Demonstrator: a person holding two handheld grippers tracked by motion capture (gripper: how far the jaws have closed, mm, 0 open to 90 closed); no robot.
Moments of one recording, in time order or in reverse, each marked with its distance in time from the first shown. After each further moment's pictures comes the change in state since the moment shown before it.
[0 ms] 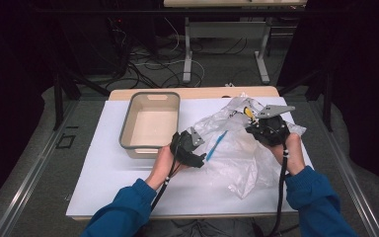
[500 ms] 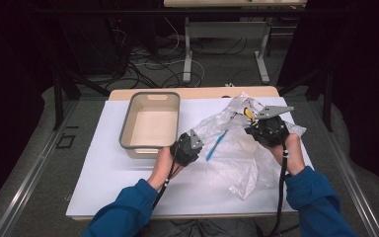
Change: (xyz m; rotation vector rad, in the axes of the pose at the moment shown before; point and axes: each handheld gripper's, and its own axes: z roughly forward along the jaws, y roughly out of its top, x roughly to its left) left arm 0.003 -0.009 -0.004 -0.068 -0.033 0.018; right arm 0.001 -0.002 0.002 0.014 0.013 -0.004
